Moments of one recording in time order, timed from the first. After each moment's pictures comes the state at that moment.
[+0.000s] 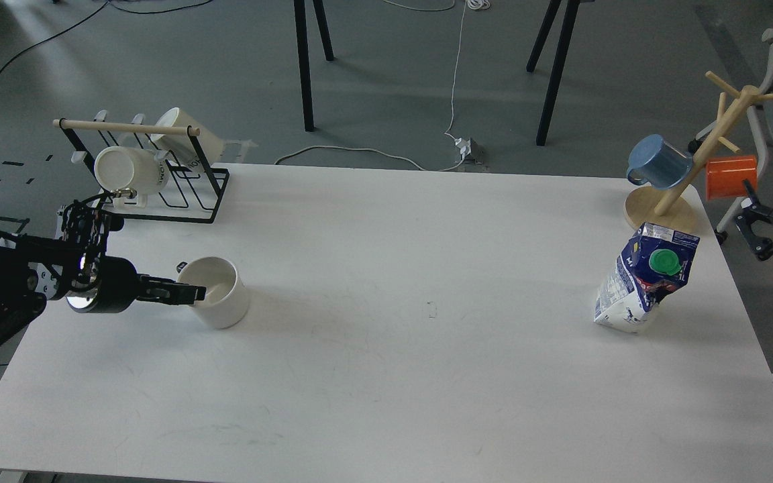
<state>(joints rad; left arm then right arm) -0.76 0.64 -0.30 -0.75 1.74 -0.49 -0.49 0.22 -0.85 0.83 1.13 0.44 0.49 0.43</state>
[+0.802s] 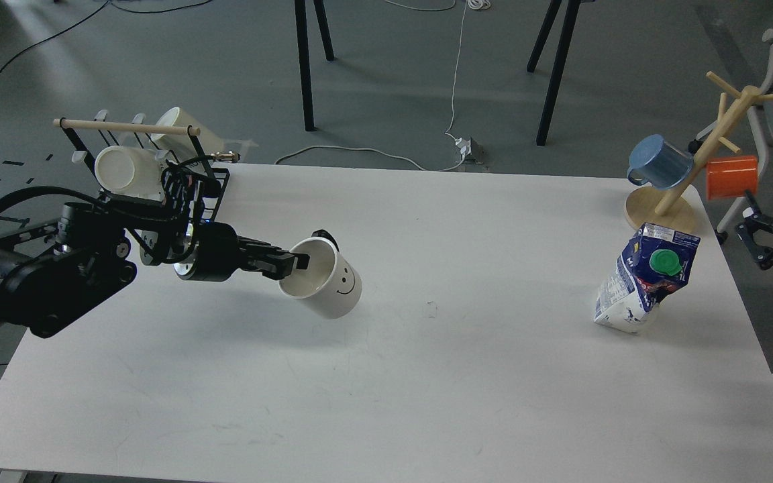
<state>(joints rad) -0.86 0.48 -0.35 -0.99 1.75 -0.49 -0.49 0.20 -0.85 0.84 1.12 0.44 0.49 0.43</state>
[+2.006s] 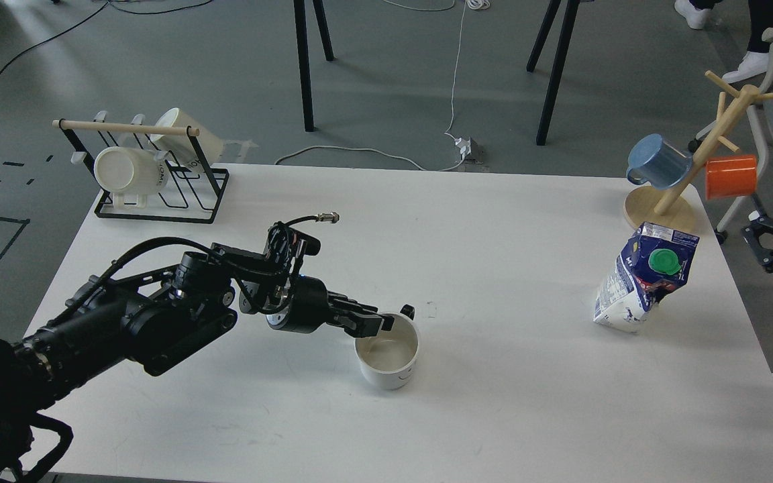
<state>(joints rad) -0.77 0.22 -0.38 -0.86 1.83 -0.49 -0.49 0.20 -0.85 0.84 1.11 0.44 0.49 0.43</state>
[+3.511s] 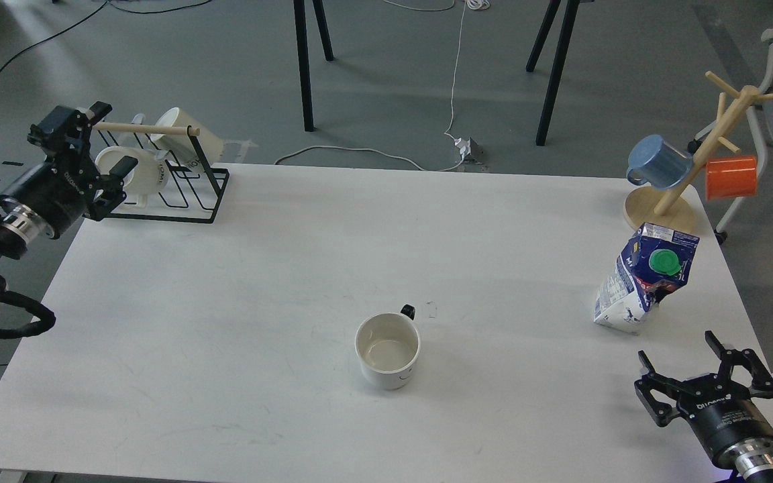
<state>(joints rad) -0.62 0.62 -0.61 -0.63 0.42 -0.49 -0.49 -0.15 -0.64 0.78 1.31 0.52 0.49 0.43</state>
